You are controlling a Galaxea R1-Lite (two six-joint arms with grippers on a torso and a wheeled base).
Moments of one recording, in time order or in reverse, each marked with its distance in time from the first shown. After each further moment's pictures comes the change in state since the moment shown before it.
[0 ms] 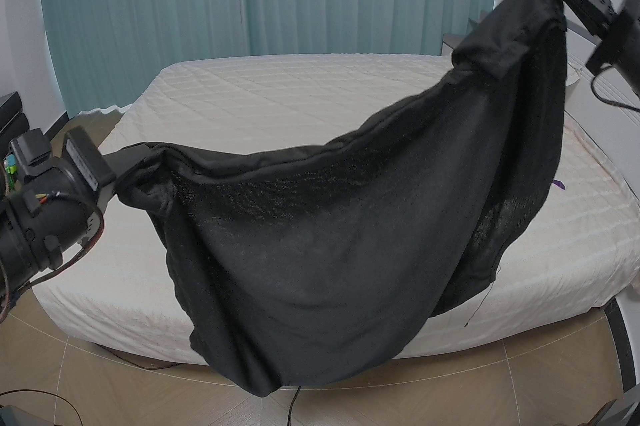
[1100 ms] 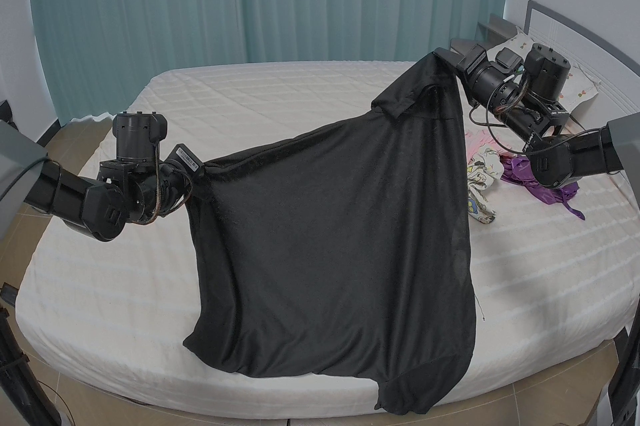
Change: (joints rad) left arm 0.377 0.786 -0.358 -0.143 -0.110 -0.033; right arm -0.046 0.743 -0.460 -0.077 -0.146 -0.130
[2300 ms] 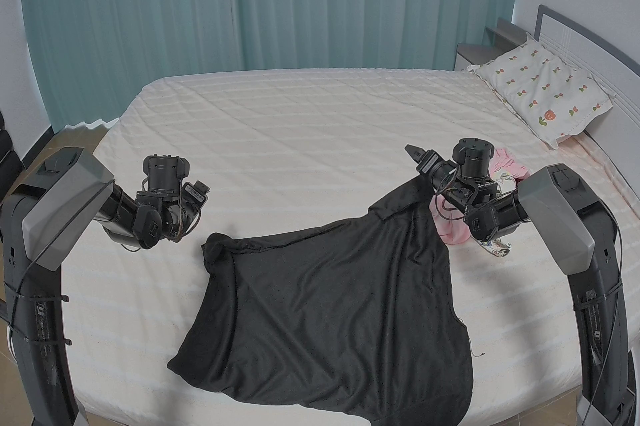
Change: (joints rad) left arm 0.095 0.379 -0.214 -0.004 0.025 -0.095; right arm 0.001 0.487 -0.214 0.128 -0.297 -0.121
